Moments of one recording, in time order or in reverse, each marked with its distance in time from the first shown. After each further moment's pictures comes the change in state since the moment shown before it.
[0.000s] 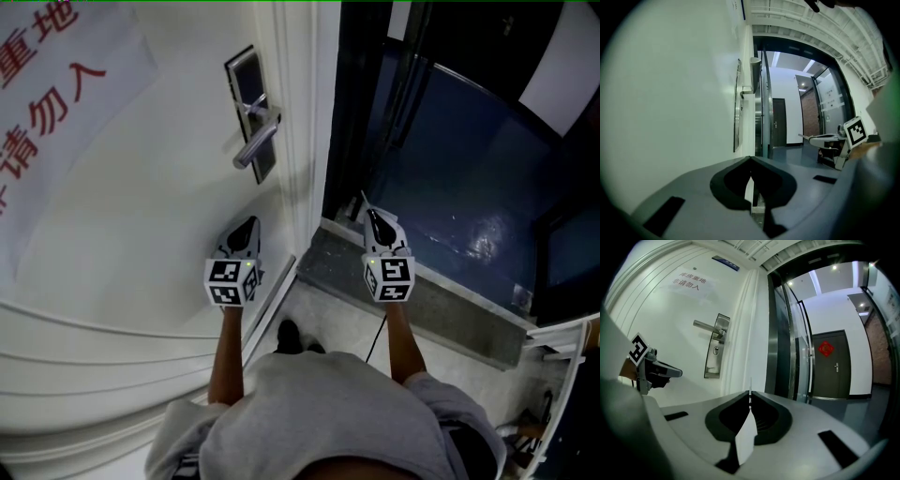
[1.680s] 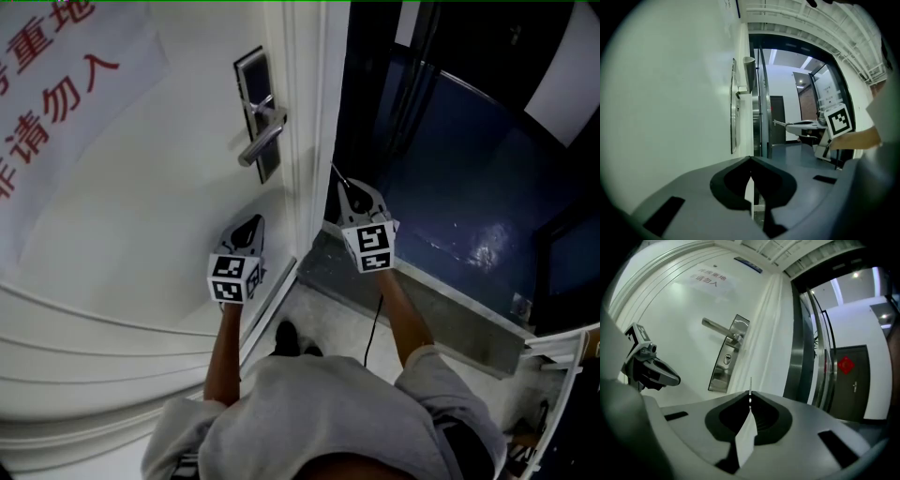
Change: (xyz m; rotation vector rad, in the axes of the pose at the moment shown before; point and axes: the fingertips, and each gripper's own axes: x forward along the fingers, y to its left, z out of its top) left arm -0.001 -0.007 0.005 0.040 0.022 -0.008; right arm 0.066 0.045 0.061 -0.176 -0.095 0.162
